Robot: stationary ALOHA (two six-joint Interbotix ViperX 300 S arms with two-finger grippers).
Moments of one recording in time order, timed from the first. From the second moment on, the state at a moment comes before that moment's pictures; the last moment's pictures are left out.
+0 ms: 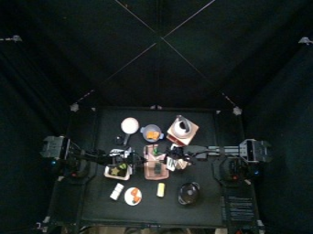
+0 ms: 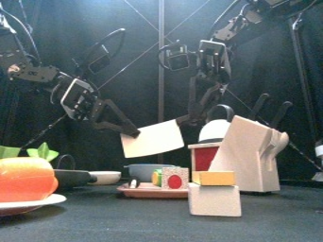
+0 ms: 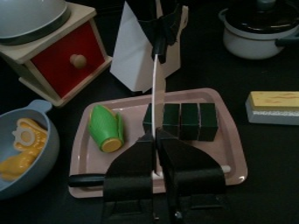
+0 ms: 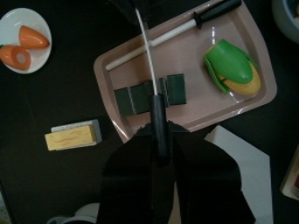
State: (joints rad) left arm 0.02 -0.02 1.01 -0.21 -0.68 0.31; right arm -0.12 -0.08 0.47 0.15 0.60 0.12
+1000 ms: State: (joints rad) left arm 0.03 -0.07 1.09 -0.16 -0.84 0.24; right arm -0.12 -0.17 0.55 0.15 0.54 0.12
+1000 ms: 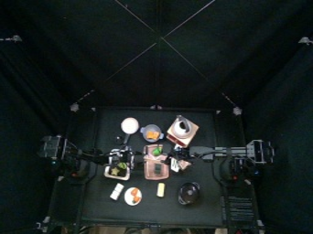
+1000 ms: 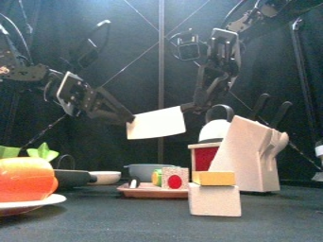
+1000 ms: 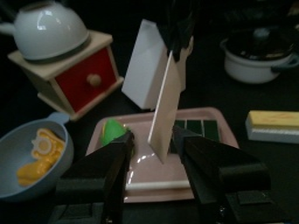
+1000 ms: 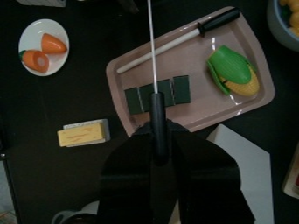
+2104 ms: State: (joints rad) left arm 0.18 0.00 1.08 0.23 -0.94 -0.05; right arm -0.11 -0.18 0.56 0.13 0.51 0.11
